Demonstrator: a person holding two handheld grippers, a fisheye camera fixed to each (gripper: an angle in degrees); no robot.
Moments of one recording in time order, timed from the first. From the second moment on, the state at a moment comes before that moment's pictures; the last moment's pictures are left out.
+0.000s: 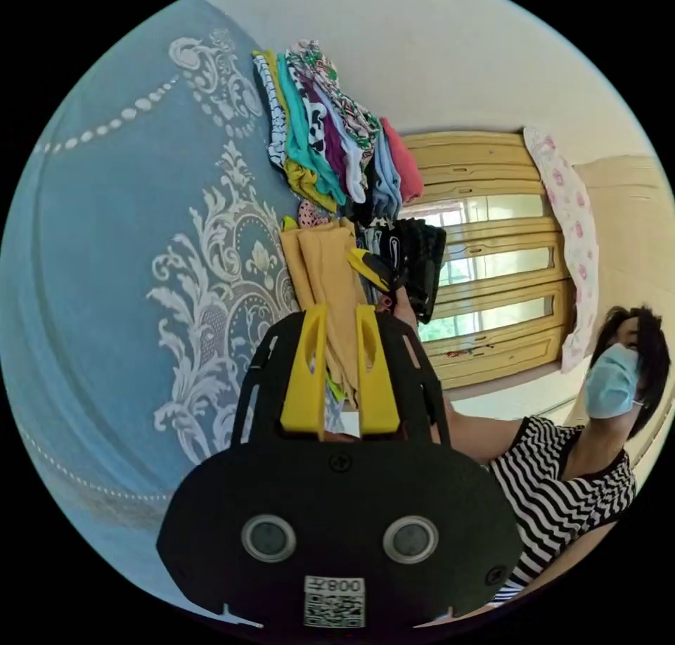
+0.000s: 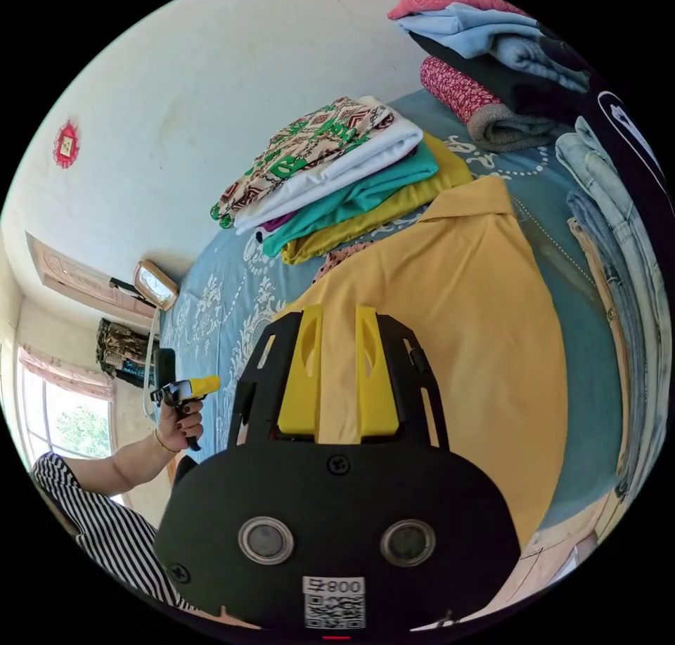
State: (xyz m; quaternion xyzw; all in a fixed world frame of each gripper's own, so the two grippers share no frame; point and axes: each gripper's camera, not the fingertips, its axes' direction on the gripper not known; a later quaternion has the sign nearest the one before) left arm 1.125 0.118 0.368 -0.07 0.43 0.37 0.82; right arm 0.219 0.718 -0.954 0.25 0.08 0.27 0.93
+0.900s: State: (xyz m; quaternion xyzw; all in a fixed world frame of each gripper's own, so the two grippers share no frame) left arm 1.223 0.202 0.407 0.01 0.25 0.45 0.86; right arm 0.196 0.811 -0.948 0.30 0.08 0.30 0.90
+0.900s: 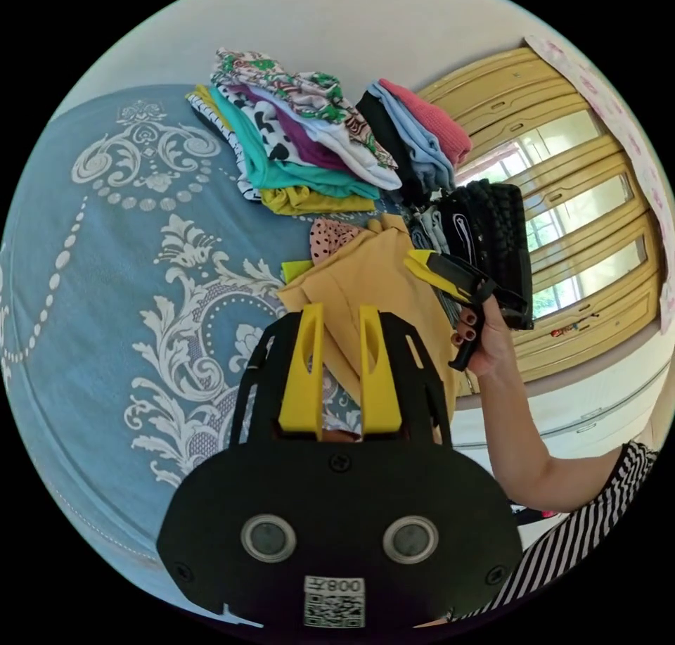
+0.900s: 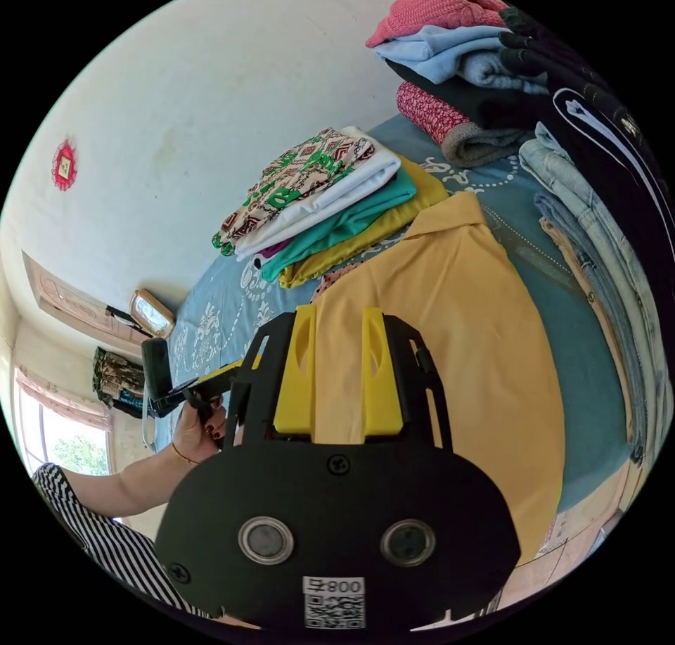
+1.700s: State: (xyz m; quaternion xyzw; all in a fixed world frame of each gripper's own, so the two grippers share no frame) left arm 1.227 0.355 0.400 -0.05 0.27 0.60 0.75; right arm 0.119 0.921 -0.921 0.35 0.05 0.36 0.87
